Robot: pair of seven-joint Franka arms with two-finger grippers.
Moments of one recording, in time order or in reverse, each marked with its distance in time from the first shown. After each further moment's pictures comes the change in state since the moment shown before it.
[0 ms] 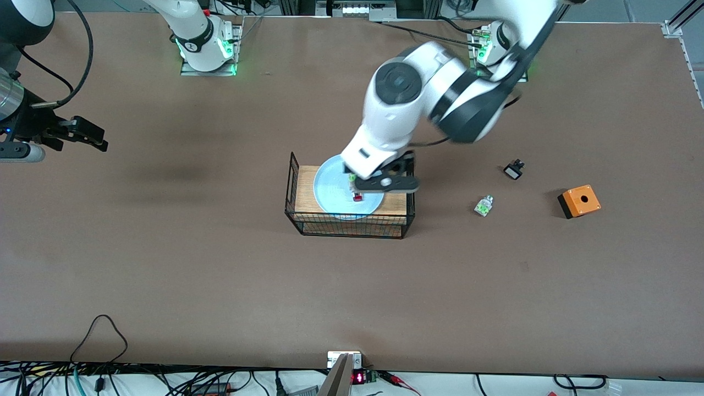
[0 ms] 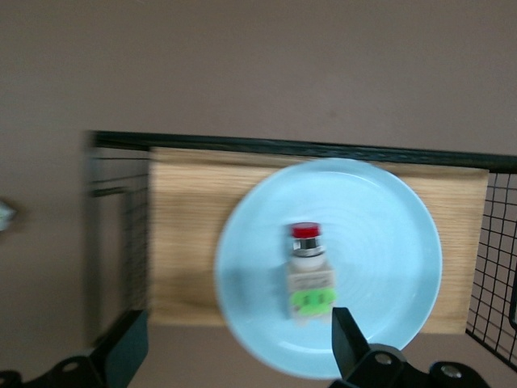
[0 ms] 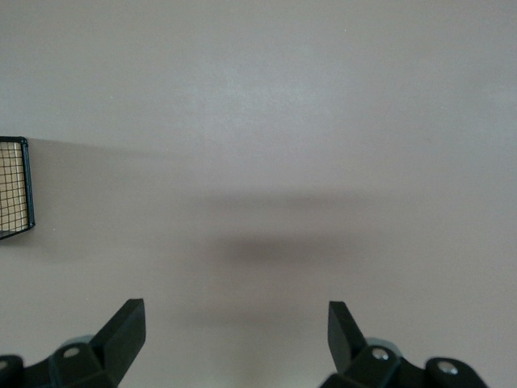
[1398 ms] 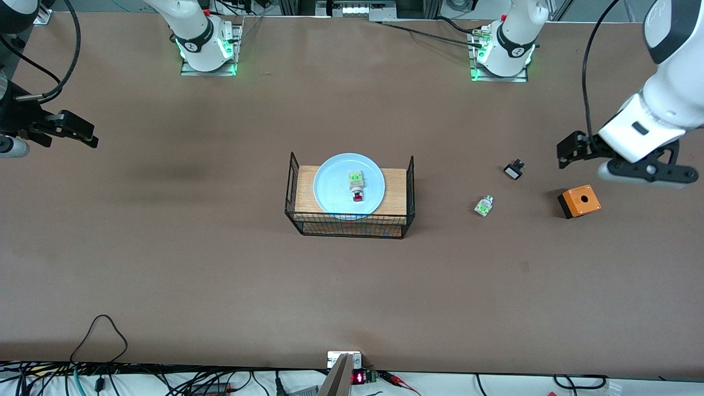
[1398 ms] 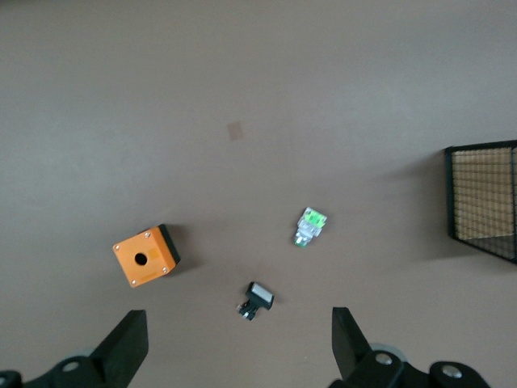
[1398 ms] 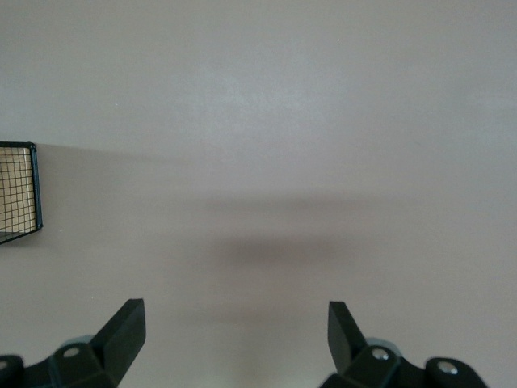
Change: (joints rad) left arm 0.282 -0.485 0.375 -0.403 -0.135 -0.053 0.826; right arm -0.001 0.011 -0.004 0.072 0.000 -0.053 0.000
